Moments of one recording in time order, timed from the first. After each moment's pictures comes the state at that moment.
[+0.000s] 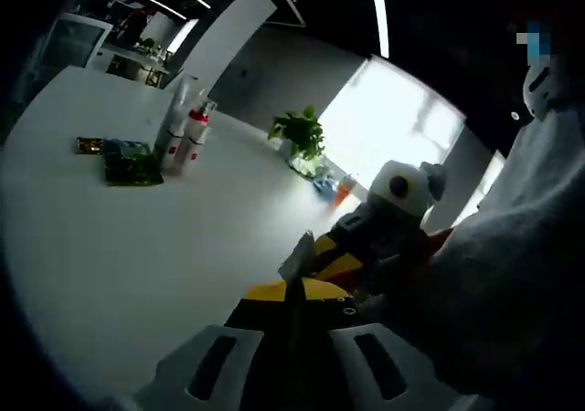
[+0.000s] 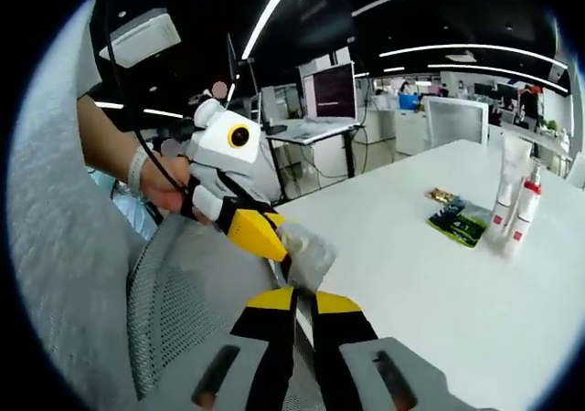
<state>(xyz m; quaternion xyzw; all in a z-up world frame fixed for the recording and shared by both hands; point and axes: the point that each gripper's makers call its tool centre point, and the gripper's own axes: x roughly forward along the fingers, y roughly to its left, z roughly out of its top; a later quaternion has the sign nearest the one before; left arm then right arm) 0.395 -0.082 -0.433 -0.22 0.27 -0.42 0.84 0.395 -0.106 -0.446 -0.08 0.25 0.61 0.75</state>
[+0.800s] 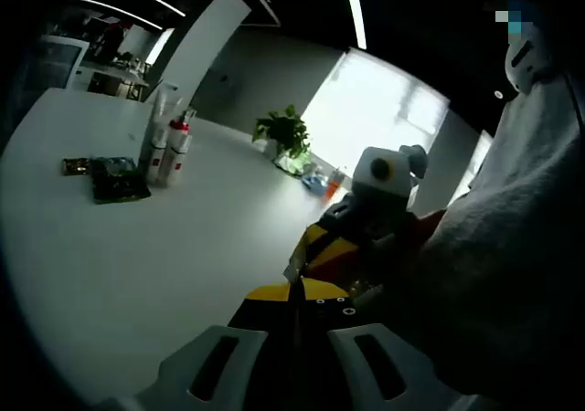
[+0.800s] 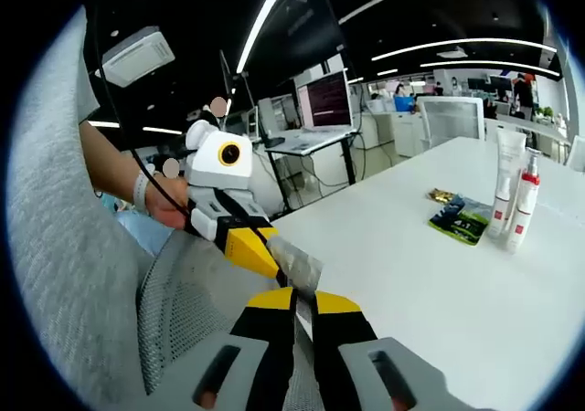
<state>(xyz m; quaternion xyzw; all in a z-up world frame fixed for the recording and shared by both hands) 0.393 -0.086 -0.432 -0.18 0.24 -0.45 0.84 0.395 -0.105 -0.436 -0.04 0.26 0.62 0.74</state>
